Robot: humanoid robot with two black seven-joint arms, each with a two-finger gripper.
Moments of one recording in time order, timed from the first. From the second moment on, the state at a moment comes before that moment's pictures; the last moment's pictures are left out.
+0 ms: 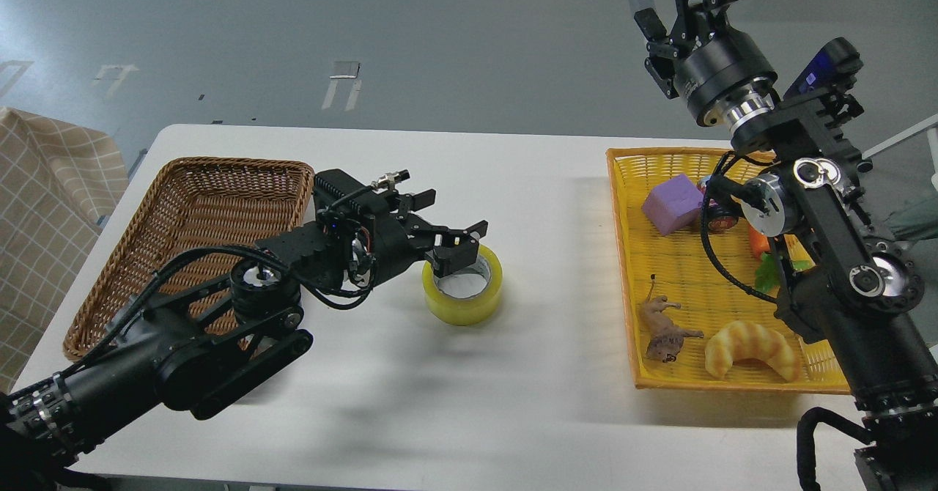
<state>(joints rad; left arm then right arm) -0.53 0.30 -0.70 -1.33 2.18 -0.18 -0.02 0.67 -0.05 1.31 1.19 -1.18 0.12 0.03</state>
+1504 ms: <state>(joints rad) -0.51 0.26 -0.67 -1.19 2.18 -0.17 -0.04 0.66 -0.05 1.31 1.22 -1.18 0.18 0.16</state>
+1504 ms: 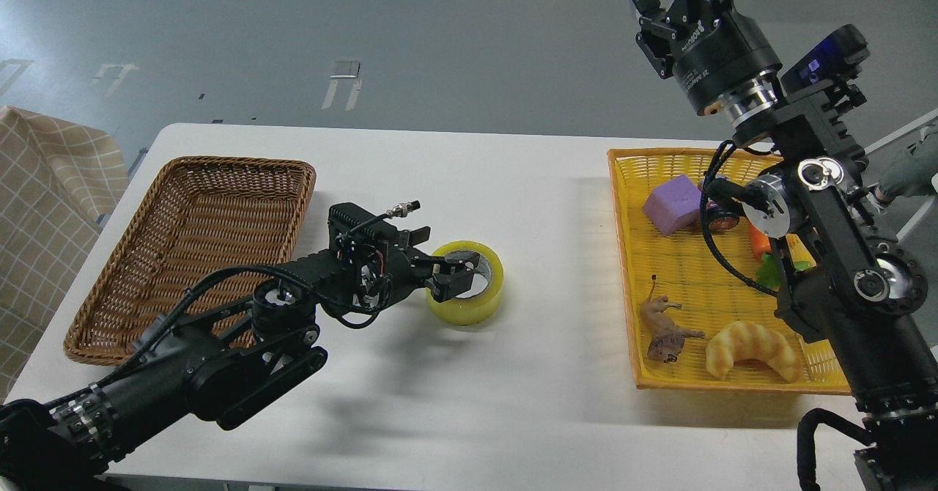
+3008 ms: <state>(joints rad) -0.52 0.26 -0.64 -1.12 2.18 -0.17 -0.13 0.64 -0.09 1.32 1.21 -1.19 0.17 0.15</state>
